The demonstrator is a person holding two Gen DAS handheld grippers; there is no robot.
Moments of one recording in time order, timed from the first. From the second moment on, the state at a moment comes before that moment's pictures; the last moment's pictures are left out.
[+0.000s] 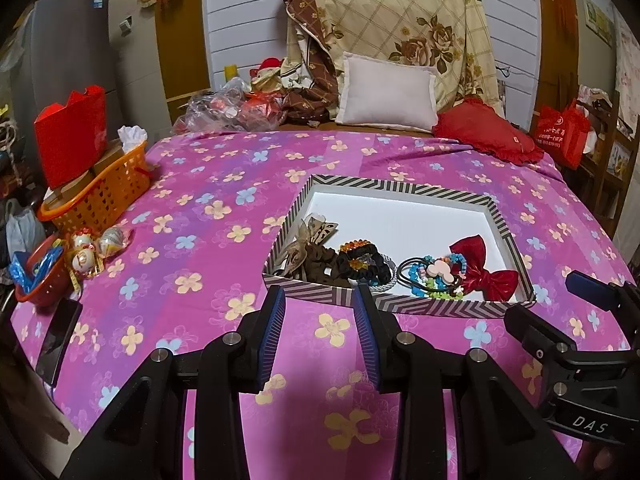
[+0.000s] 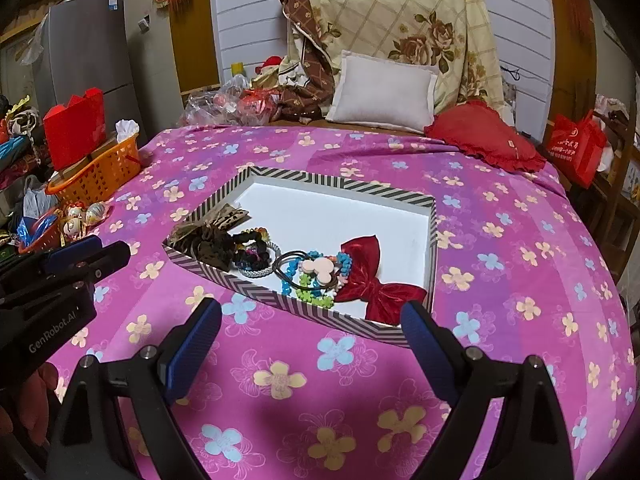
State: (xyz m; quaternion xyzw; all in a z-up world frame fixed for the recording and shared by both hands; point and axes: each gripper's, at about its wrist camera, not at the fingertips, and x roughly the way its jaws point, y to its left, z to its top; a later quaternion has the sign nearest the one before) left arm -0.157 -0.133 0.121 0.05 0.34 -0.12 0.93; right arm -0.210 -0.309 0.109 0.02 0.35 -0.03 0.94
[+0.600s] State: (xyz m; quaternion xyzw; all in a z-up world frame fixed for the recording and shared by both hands) left arm -0.151 -0.138 0.117 0.06 0.34 -0.12 0.93; right arm -0.205 -0.310 0.105 0.02 0.35 -0.03 0.94
